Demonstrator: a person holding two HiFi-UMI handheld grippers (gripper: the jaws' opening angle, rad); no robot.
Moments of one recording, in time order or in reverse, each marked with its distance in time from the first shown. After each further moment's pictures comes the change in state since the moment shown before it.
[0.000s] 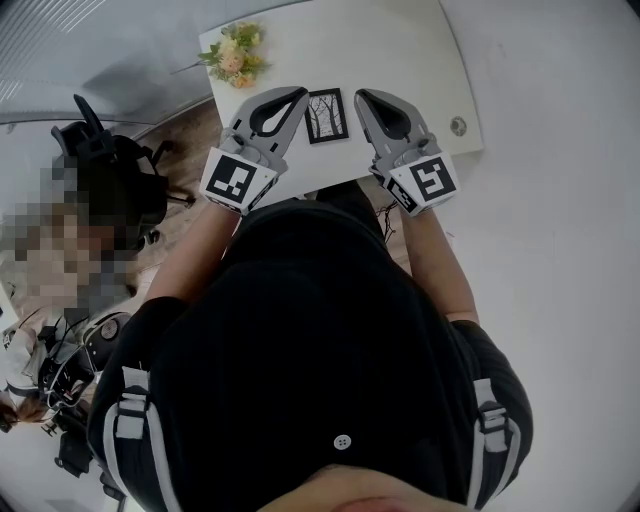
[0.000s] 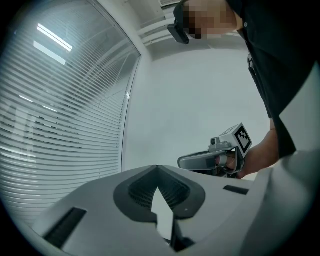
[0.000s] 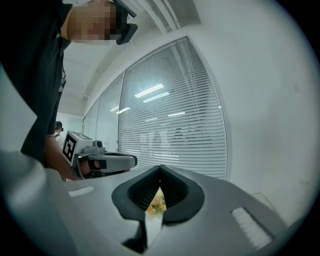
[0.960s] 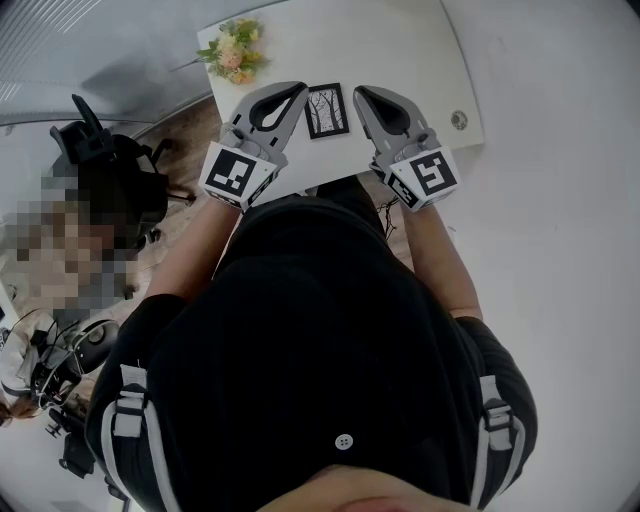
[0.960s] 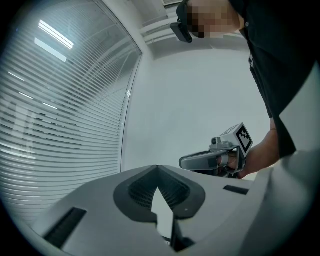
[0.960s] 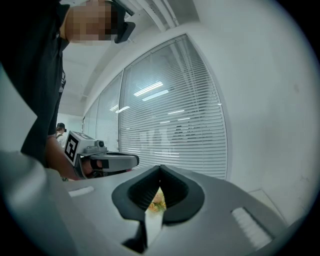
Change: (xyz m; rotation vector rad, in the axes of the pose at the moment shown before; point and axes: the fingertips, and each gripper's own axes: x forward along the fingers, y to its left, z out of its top) left arm -0.002 0.006 -0.006 -0.029 0.016 -0.008; right arm 0.004 0.005 -0.006 0.020 0.027 0.000
